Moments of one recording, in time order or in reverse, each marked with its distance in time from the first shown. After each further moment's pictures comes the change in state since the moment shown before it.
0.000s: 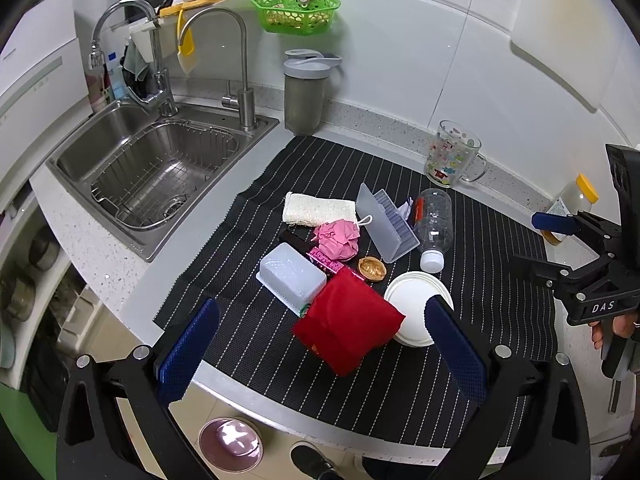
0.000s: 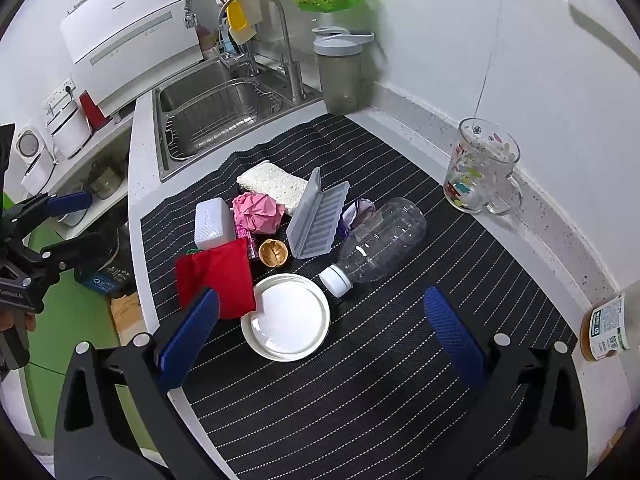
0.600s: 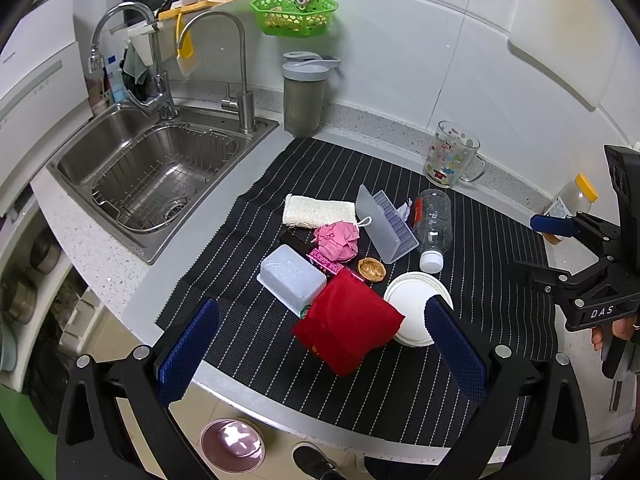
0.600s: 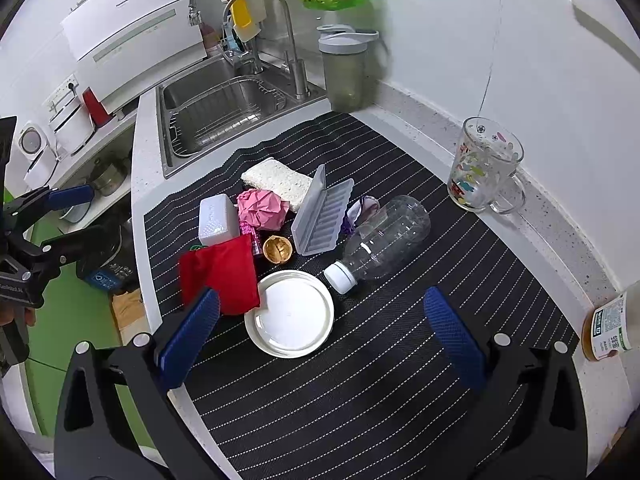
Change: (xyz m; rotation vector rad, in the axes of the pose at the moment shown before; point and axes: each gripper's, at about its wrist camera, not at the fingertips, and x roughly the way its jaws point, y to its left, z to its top) left arm -0.001 -0.001 0.002 0.005 -0.002 0.003; right arm 0.000 0.005 -0.004 -0.009 0.005 0.006
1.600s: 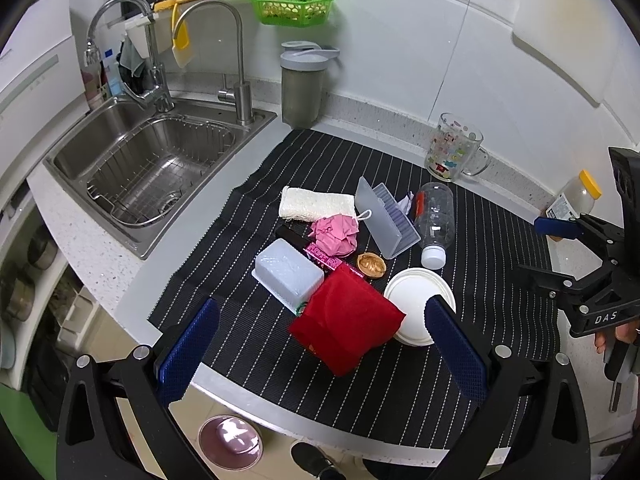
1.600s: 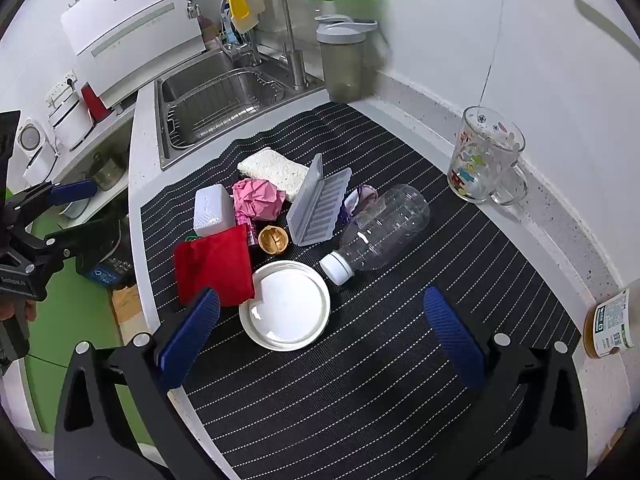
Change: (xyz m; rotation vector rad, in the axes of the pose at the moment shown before) left arm 0.014 -0.002 -0.002 -0.003 0.027 -0.002; right arm 0.008 -0.006 -0.005 0.007 0.032 0.003
